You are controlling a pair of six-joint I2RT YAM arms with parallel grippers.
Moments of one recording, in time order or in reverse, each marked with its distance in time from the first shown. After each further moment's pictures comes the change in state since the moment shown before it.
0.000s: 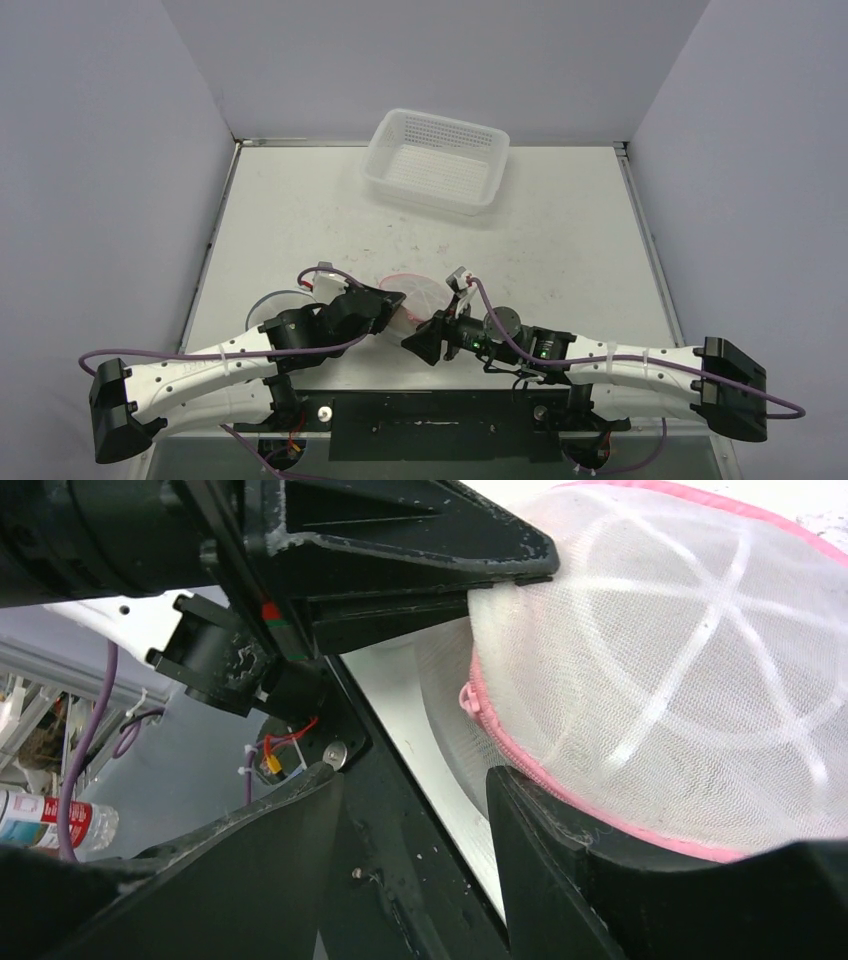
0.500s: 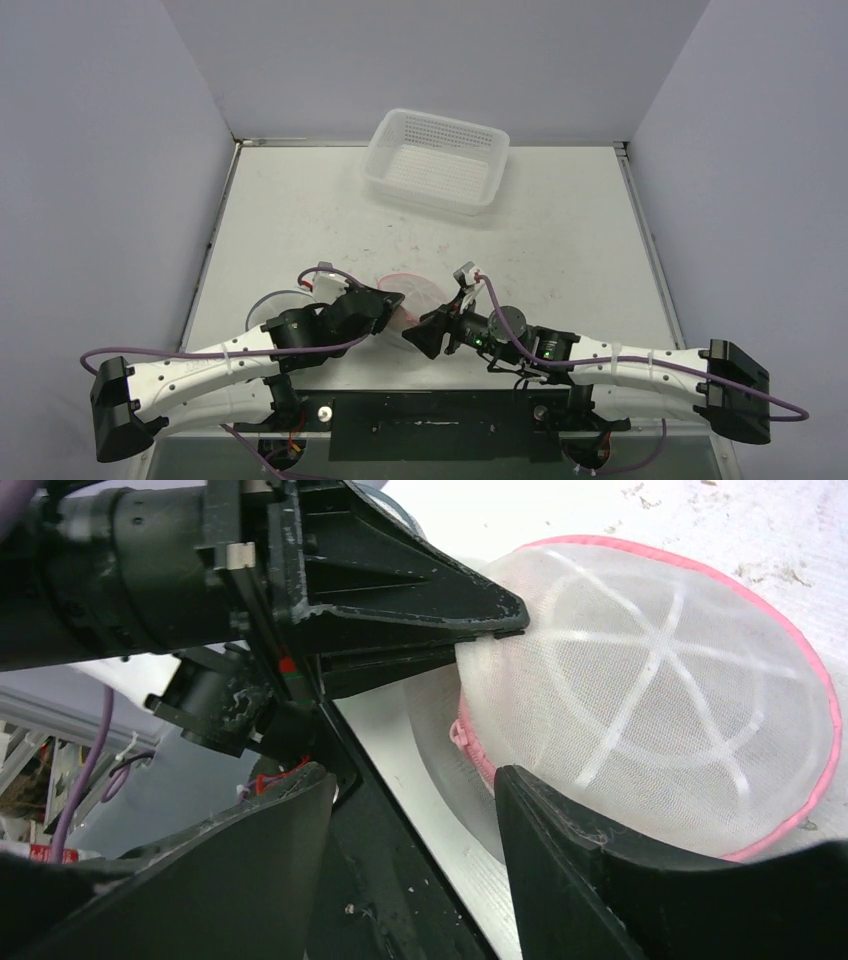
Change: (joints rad) left arm 0.000 0.018 0.000 -0.011 -0.017 0.009; right arm 0.000 0.005 0.009 0.024 0.097 0.005
